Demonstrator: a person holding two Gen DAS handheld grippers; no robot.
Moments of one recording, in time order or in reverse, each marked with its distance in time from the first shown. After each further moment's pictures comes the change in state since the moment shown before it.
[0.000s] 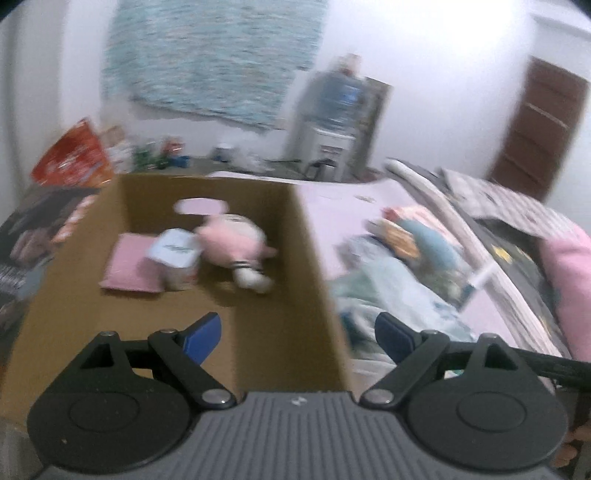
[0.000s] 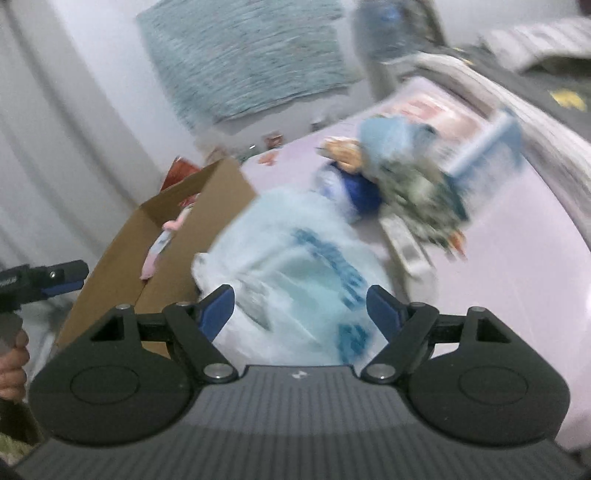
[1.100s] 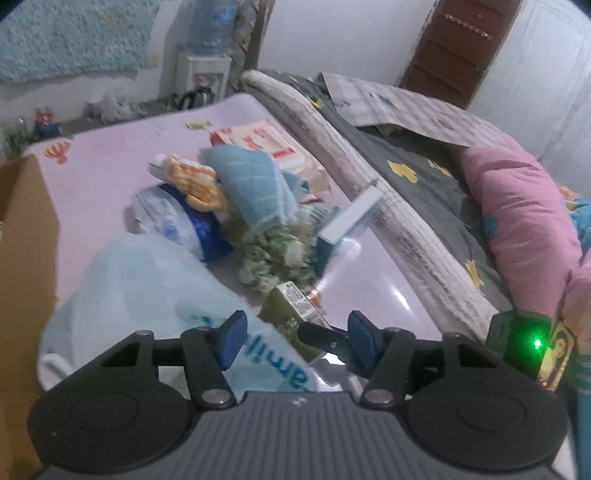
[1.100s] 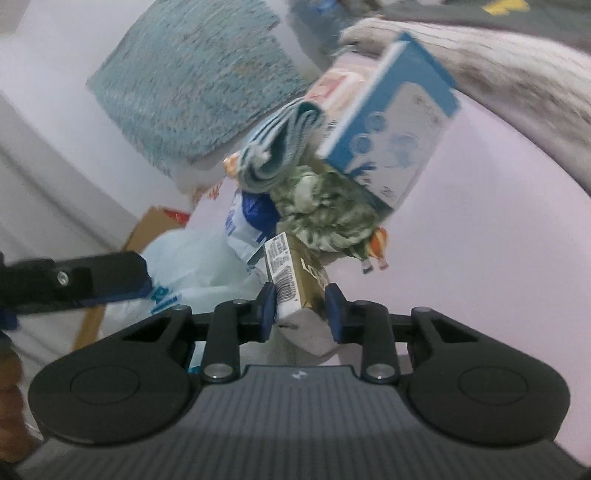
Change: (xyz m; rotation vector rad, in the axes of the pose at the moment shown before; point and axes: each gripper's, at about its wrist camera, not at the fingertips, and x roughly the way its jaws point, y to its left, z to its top) left arm 0.152 -0.193 0.017 0.153 0.278 -0.261; right arm 0.082 -0.132 0.009 0.274 -0.040 0.069
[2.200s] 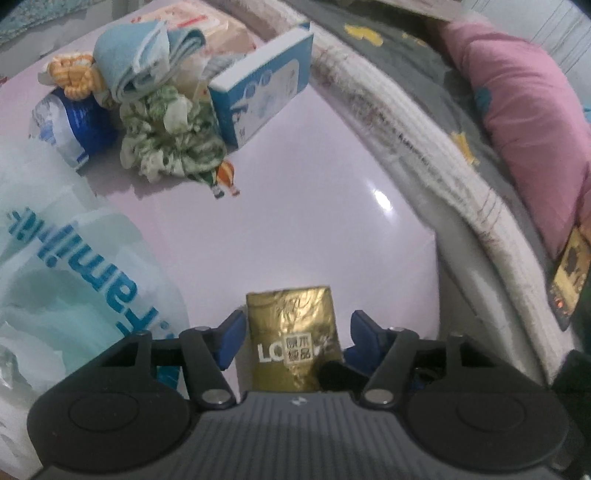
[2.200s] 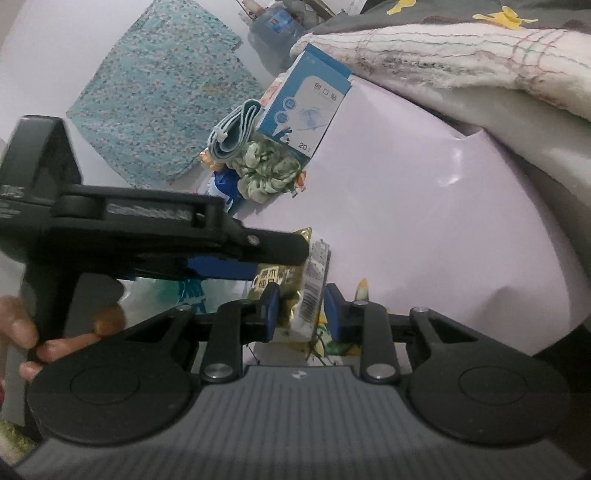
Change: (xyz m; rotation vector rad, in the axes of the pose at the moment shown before) left arm 0.088 -0.072 -0.047 0.097 0.326 0.018; right arm -0.094 -0.030 -0.083 0.069 -0.058 -0.062
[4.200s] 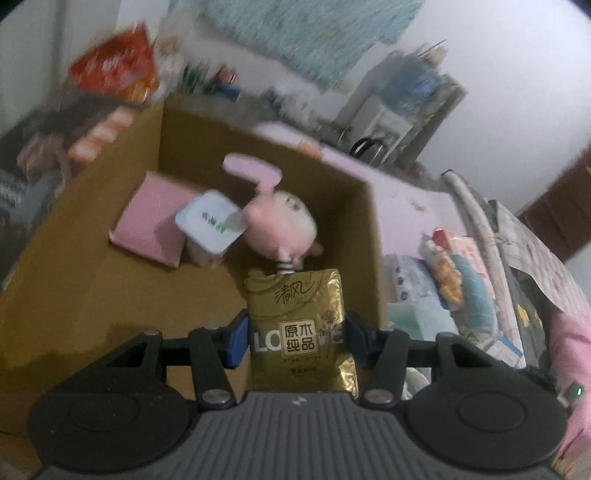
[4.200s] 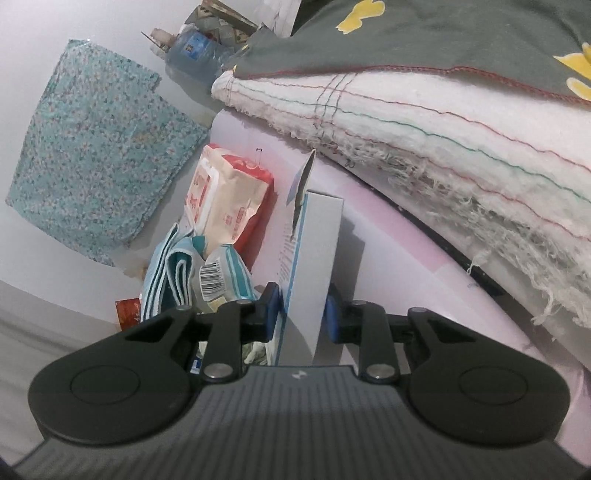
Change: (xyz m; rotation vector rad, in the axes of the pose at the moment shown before) left arm -0.213 0.315 -0.098 -0.686 -0.442 0.114; right arm 0.123 -0.024 0.167 0.276 -0.021 -0.133
